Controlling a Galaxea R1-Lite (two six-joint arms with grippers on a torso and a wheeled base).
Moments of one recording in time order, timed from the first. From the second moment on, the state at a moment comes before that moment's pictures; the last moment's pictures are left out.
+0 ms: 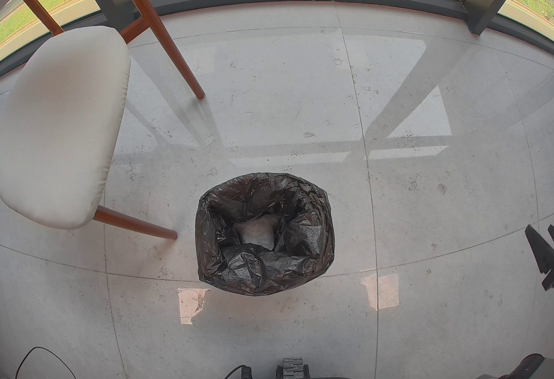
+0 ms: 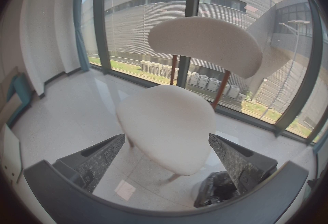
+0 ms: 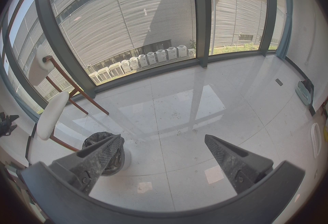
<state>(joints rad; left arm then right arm) -0.19 0.48 -0.51 -0.06 0.55 -0.35 0.20 0.65 -0.21 -0.35 -0.17 0.24</state>
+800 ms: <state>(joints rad) -0.01 0.07 -0.38 0.43 0.37 -0.24 0.18 0.12 -0.02 -0.07 -0.18 0.11</state>
